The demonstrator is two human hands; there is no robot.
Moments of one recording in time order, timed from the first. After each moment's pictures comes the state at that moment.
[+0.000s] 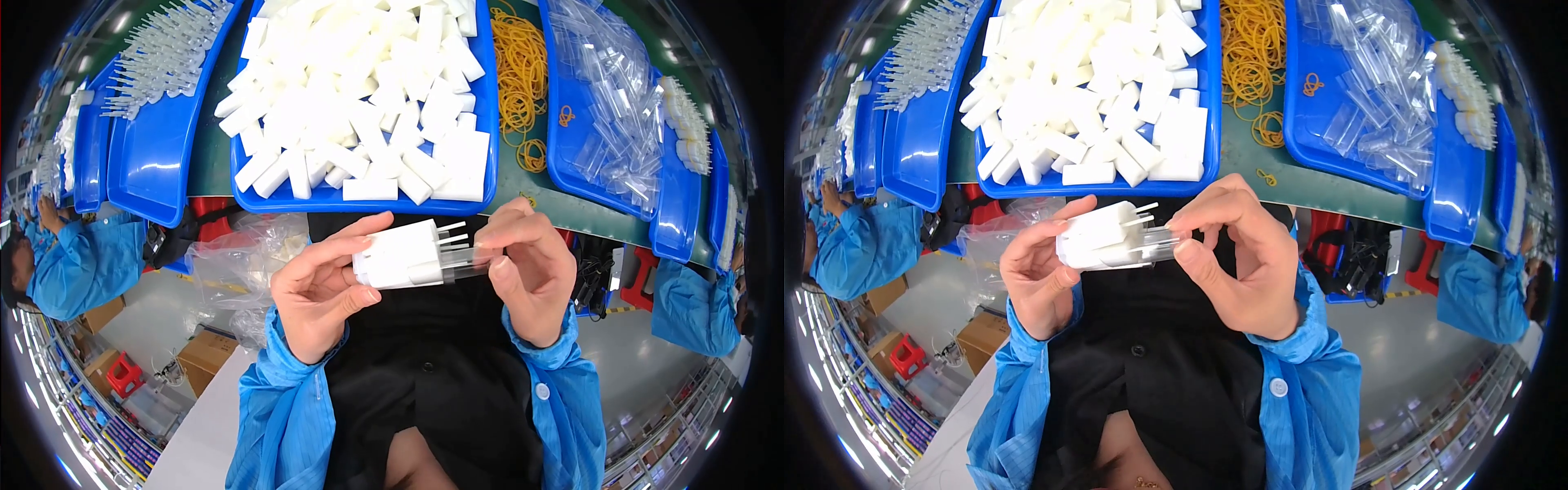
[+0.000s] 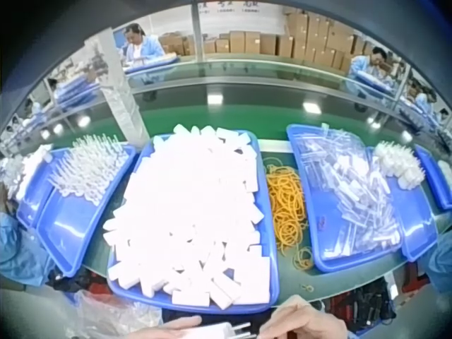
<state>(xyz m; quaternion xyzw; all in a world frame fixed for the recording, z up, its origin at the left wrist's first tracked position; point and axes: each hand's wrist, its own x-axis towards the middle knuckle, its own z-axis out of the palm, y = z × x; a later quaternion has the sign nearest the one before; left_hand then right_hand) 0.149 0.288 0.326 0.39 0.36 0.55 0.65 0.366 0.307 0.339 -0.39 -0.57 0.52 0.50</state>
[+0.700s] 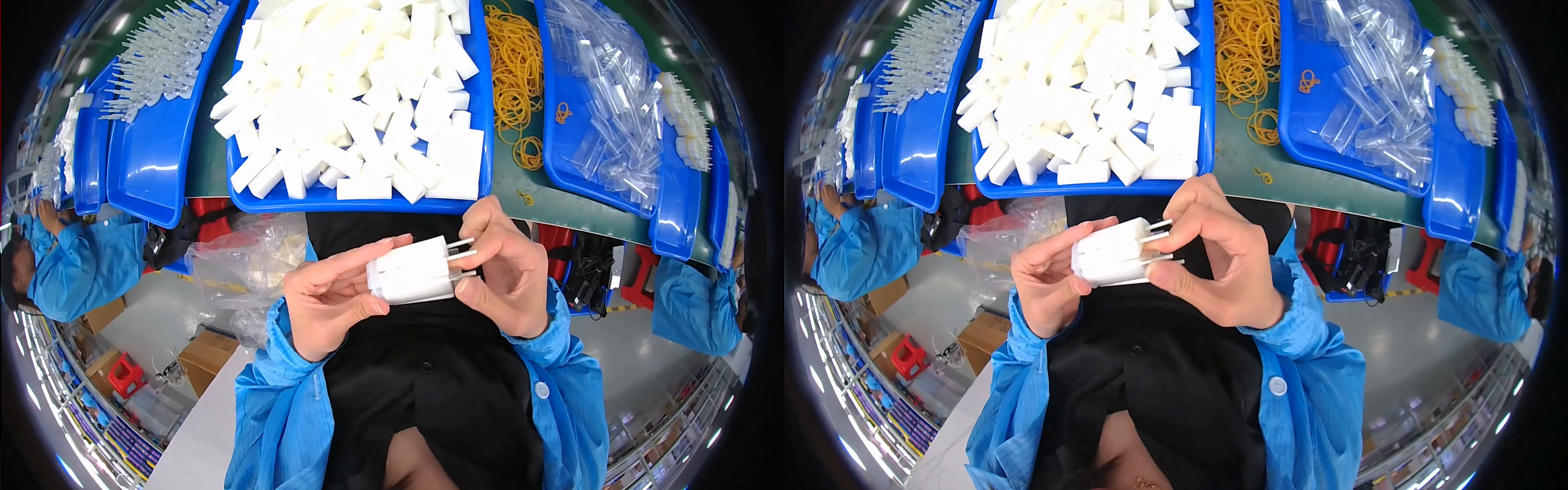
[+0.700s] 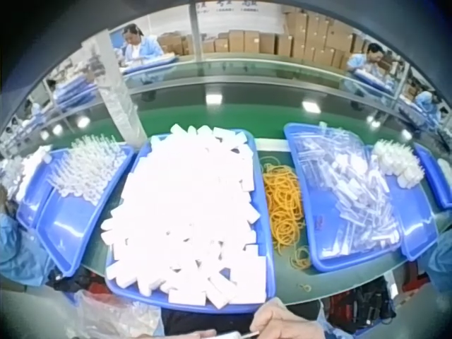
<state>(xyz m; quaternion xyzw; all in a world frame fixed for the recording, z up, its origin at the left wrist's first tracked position) 0.151 0.288 0.327 0.40 0.34 0.47 0.71 0.364 0.307 0.325 -0.35 -0.56 0.58 0.48</state>
